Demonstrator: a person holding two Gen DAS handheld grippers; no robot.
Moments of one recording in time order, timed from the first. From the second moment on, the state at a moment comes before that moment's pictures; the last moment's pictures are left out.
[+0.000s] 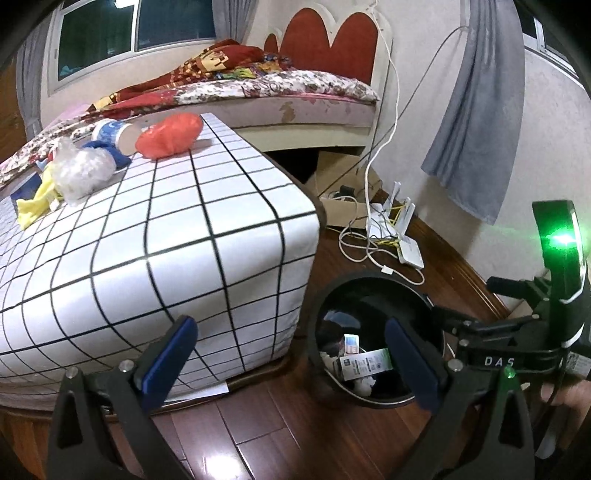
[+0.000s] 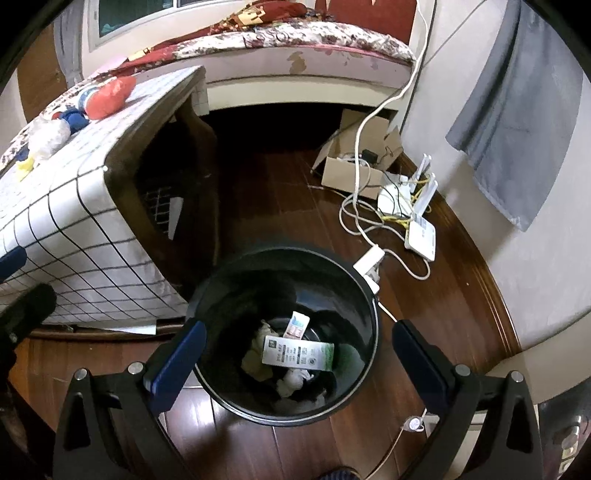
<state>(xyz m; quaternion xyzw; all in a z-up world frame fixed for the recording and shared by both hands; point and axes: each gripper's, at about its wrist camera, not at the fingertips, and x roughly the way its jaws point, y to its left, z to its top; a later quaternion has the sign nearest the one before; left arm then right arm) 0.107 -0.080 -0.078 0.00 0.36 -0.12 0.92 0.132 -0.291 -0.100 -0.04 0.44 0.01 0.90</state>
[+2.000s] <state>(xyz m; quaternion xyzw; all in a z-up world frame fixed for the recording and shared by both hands) 0.263 0.108 -0.046 -0.08 0.37 0.01 0.93 0.342 -0.056 -0.017 -0.08 0.37 0.19 0.91</state>
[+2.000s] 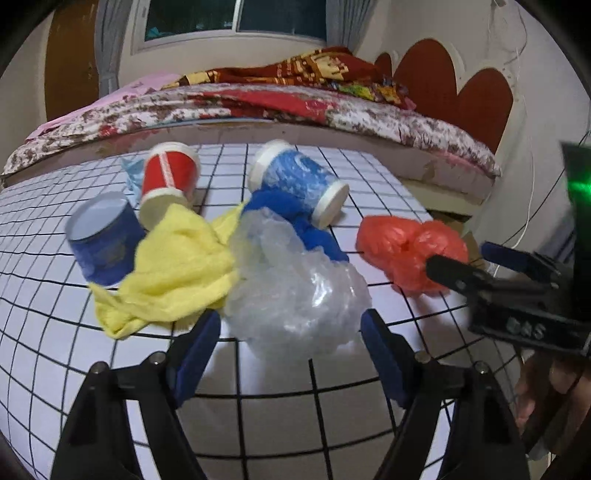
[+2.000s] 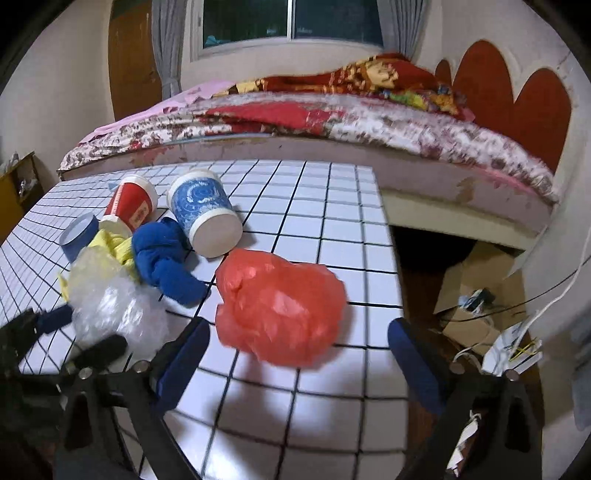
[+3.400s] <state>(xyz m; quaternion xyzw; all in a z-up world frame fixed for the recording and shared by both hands) 0.157 0.051 -0.008 -0.05 0.29 -0.06 0.95 0.178 -0.143 0.019 -0.05 0.29 0.21 0.93</state>
